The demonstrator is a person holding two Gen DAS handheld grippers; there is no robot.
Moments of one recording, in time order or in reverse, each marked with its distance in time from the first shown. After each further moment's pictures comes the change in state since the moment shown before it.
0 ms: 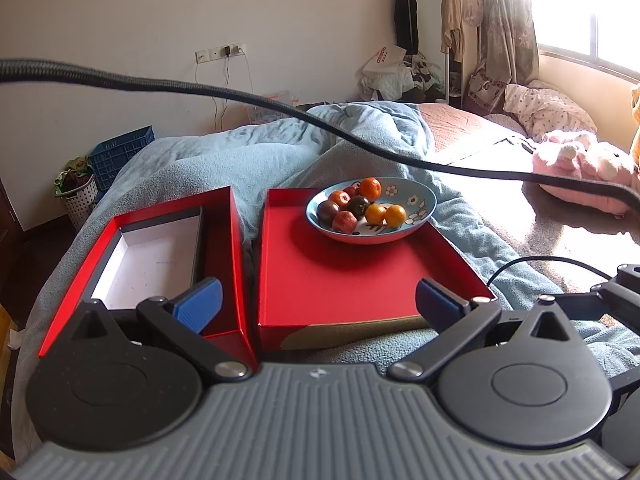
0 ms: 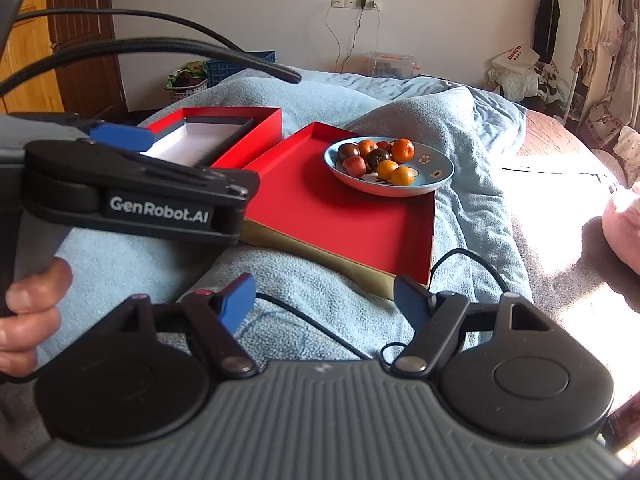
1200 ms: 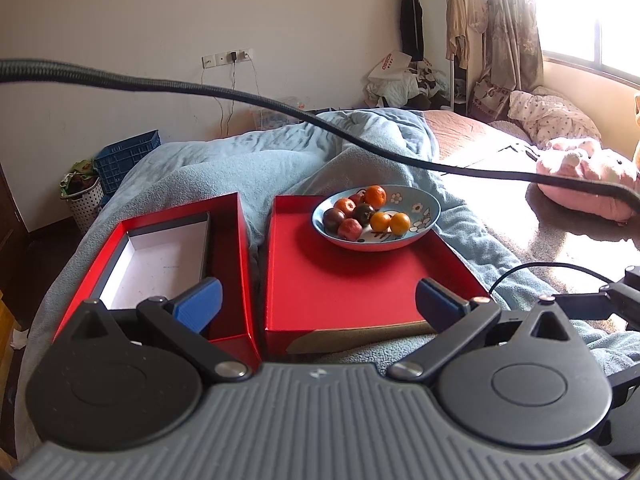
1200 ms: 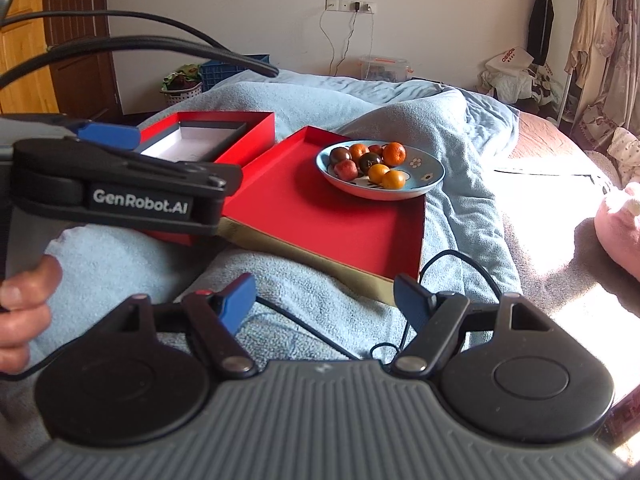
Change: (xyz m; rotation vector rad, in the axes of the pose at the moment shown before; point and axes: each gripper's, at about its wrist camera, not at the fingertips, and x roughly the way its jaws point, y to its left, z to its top) left arm -0.012 0.000 0.003 -0.008 -0.018 0.019; right arm -0.006 -0.003 0.002 0.004 -0.007 -0.019
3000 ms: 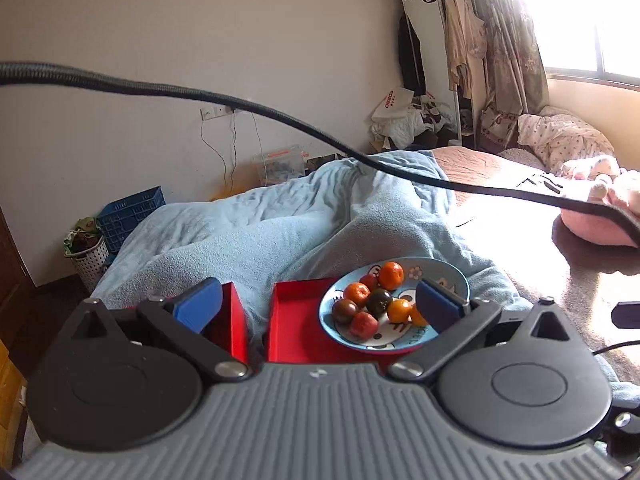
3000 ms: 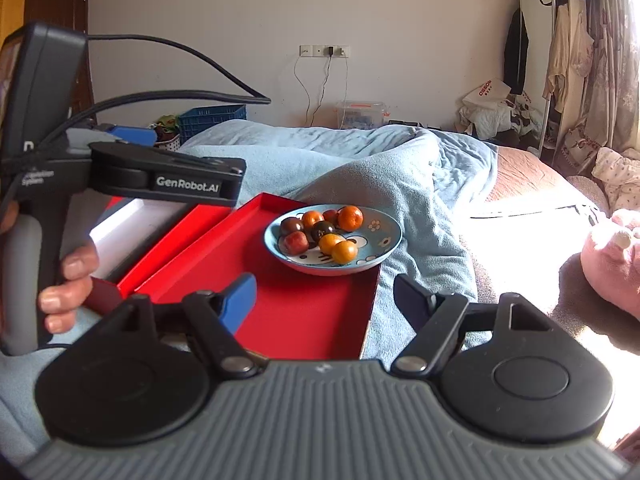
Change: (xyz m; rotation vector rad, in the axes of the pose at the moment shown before) left arm 0.081 -0.014 0.066 0.052 -0.129 0.033; right arm 0.007 -0.049 0.037 0.034 -0.136 -0.038
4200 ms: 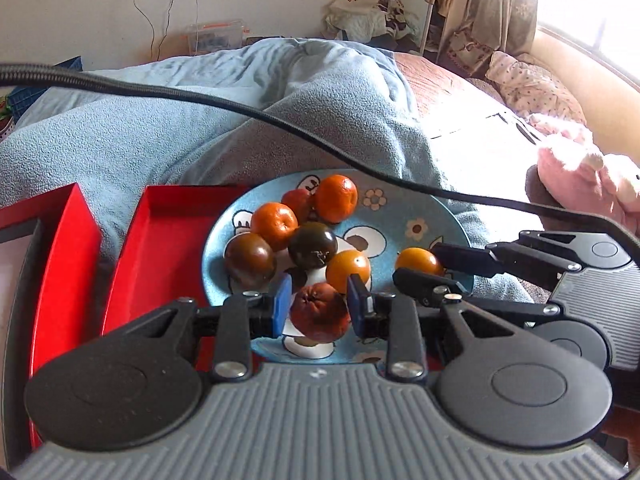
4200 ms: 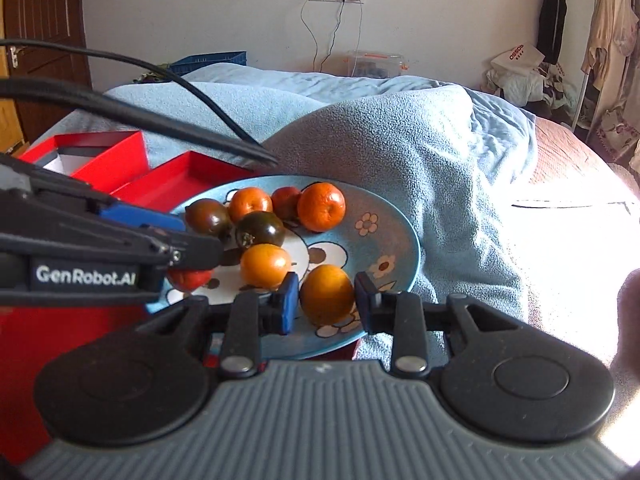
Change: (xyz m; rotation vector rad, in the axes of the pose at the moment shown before) left arm 0.230 -0.036 -0.021 -0.138 0.345 -0.236; right arm 0.240 -0.055 0.021 -0.067 0.141 0.038
